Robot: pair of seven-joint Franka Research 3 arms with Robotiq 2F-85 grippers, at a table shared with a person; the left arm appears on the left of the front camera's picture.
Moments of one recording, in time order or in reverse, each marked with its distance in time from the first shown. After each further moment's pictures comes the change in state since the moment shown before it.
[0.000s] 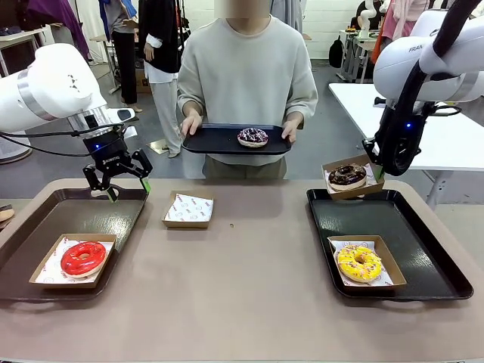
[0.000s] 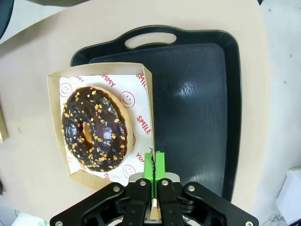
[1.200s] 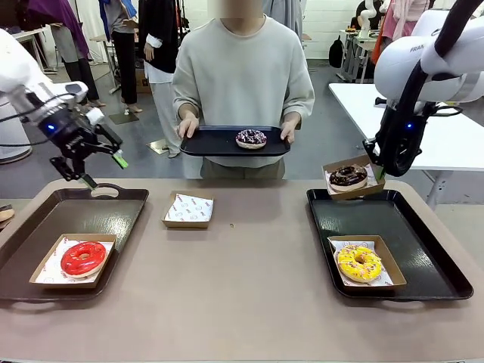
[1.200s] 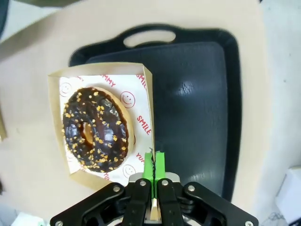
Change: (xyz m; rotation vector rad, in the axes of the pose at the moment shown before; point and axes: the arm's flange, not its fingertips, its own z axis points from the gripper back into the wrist) left arm -0.027 0.040 0.050 -0.225 0.036 0.014; right arm 0.001 -0.001 -0.008 -0.002 0.014 -0.001
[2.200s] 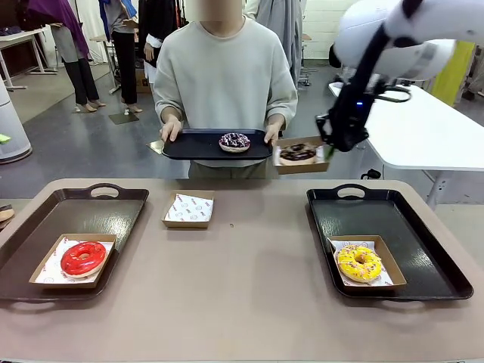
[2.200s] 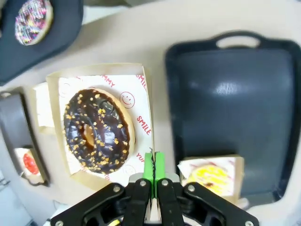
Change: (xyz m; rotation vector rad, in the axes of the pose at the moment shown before) left arm -0.087 0.189 0.129 -0.531 -0.098 0.009; right arm -0.006 0.088 0.045 0.187 -0.003 -0.043
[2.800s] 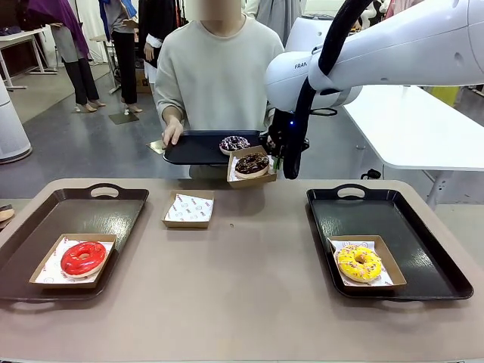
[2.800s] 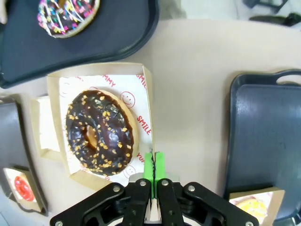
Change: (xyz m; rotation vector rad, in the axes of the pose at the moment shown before) left arm -0.093 0.157 0.045 -0.284 -0.143 0.048; right arm 0.003 0.133 -0.082 -0.080 -0.079 0.101
